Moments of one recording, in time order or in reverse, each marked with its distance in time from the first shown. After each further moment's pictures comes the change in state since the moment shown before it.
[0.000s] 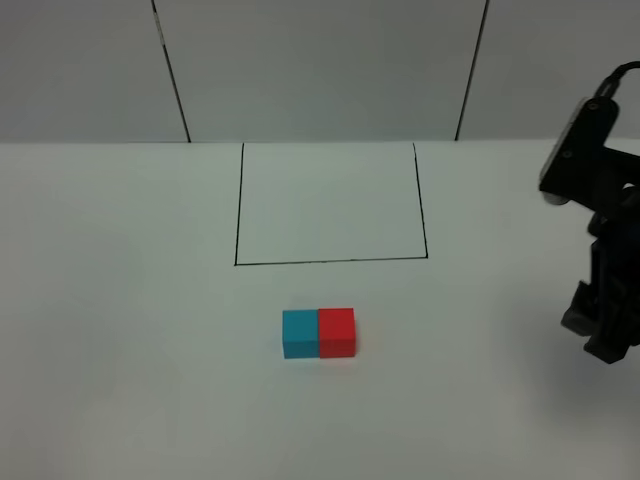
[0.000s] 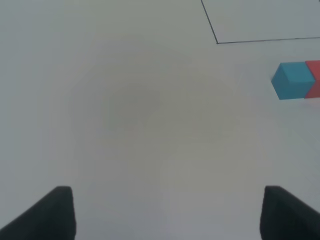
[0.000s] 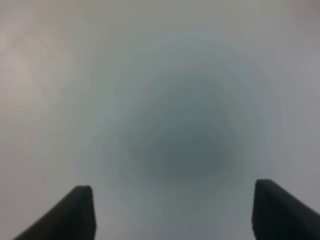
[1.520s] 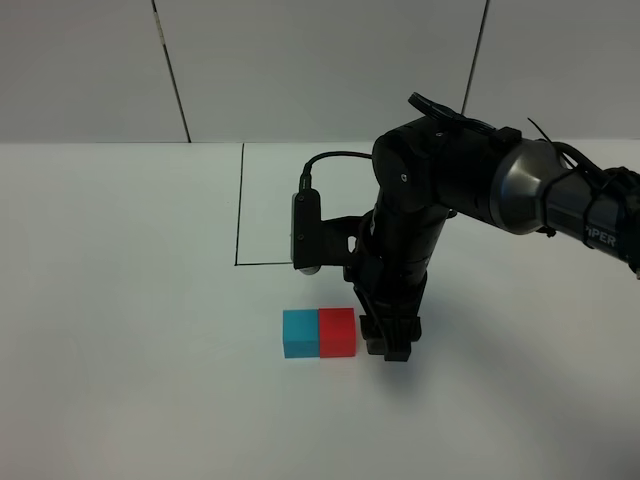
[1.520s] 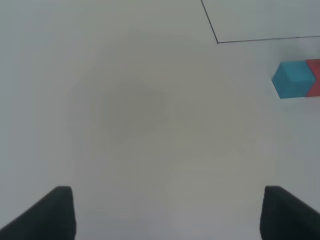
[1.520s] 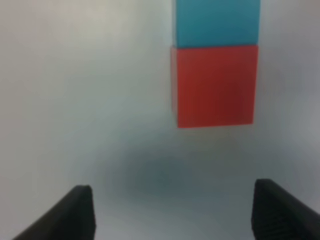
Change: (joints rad) left arm 0.000 0.000 0.000 0.000 0.000 0.009; right arm 0.294 0.665 -0.442 0.082 -0.019 -0.277
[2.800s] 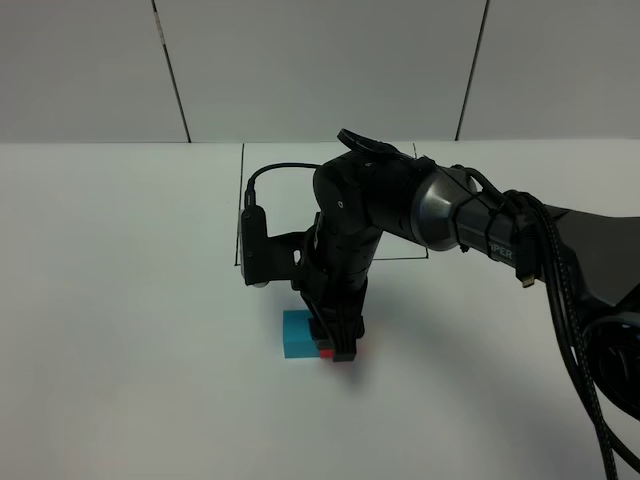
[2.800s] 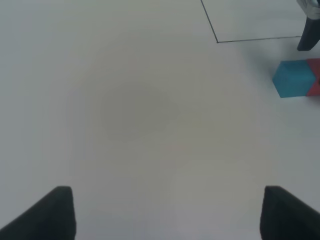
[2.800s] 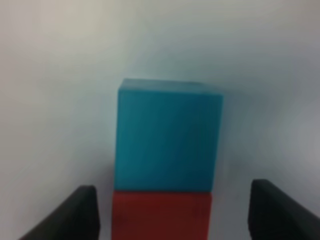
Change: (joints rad) left arm 0.000 0.000 0.000 0.000 0.001 0.006; right arm 0.059 0.200 -0.168 0.001 -0.101 -0.054
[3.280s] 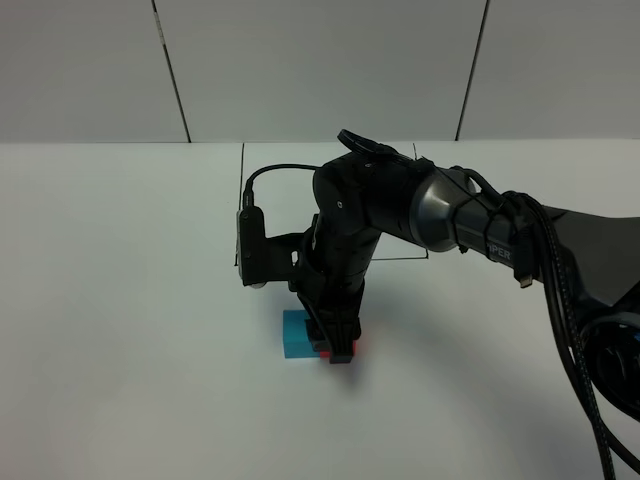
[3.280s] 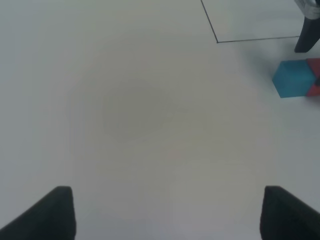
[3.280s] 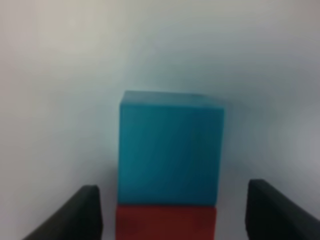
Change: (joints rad) left arm 0.000 0.000 0.000 0.000 0.000 0.000; right arm 0.000 0.006 0.000 0.024 -0.005 -0.010
